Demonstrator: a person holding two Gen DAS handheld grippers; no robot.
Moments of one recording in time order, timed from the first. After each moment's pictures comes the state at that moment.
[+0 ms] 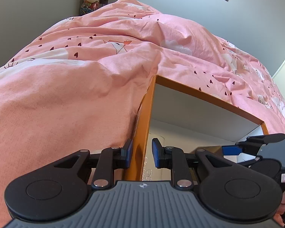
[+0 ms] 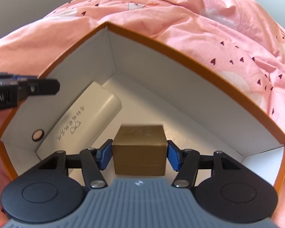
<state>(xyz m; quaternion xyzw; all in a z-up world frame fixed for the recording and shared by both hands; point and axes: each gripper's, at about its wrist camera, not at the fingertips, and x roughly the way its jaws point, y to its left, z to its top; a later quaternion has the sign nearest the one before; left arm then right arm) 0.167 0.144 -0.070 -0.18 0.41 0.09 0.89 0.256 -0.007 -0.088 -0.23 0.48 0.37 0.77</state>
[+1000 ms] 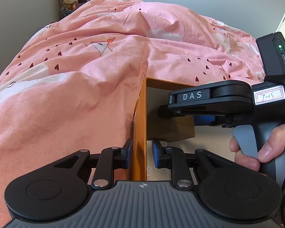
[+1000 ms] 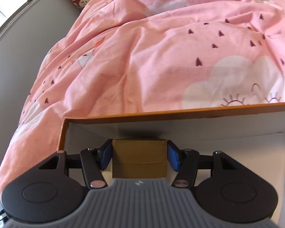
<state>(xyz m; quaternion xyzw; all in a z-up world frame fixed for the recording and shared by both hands) 0.206 0.145 -0.073 -0.11 0.45 0.05 0.88 0.323 0.028 -0.099 0.08 0.54 0.25 0.80</state>
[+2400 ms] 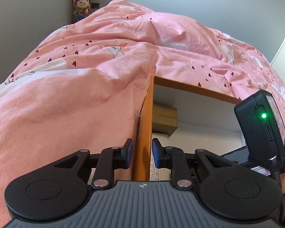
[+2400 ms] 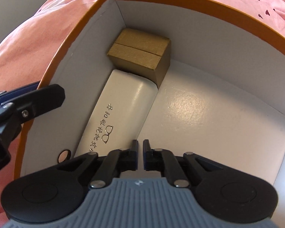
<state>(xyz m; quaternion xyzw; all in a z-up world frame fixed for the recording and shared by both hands) 0.164 0.144 -0.061 -0.13 0.42 0.08 0.90 0.252 0.036 -0.132 -0.14 0.60 0.34 0.72</state>
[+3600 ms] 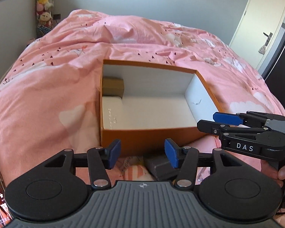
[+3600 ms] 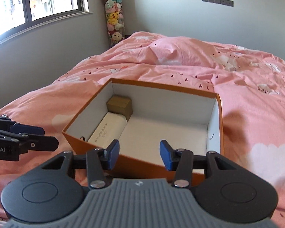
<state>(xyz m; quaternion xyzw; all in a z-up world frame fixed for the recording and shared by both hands) 0.042 0.087 -0.019 -0.08 0.42 -0.05 0.90 0.079 -0.117 -0.017 -0.06 0.33 0.29 0.89</state>
